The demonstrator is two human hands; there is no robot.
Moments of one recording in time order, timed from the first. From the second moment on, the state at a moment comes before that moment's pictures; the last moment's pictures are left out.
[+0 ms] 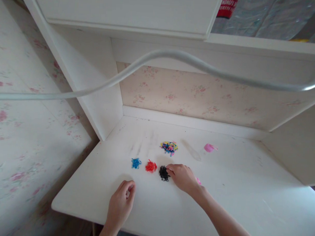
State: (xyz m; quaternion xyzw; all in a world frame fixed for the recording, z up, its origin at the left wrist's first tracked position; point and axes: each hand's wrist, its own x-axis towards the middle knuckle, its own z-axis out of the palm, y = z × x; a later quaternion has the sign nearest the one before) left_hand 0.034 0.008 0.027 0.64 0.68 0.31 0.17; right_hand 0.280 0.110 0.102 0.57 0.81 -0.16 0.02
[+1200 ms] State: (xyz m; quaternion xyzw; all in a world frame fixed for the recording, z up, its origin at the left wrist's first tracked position) left_hand 0.037 0.006 0.031 0.64 0.68 0.30 0.17; right_hand 0.282 0.175 0.072 0.69 0.71 -0.12 0.04
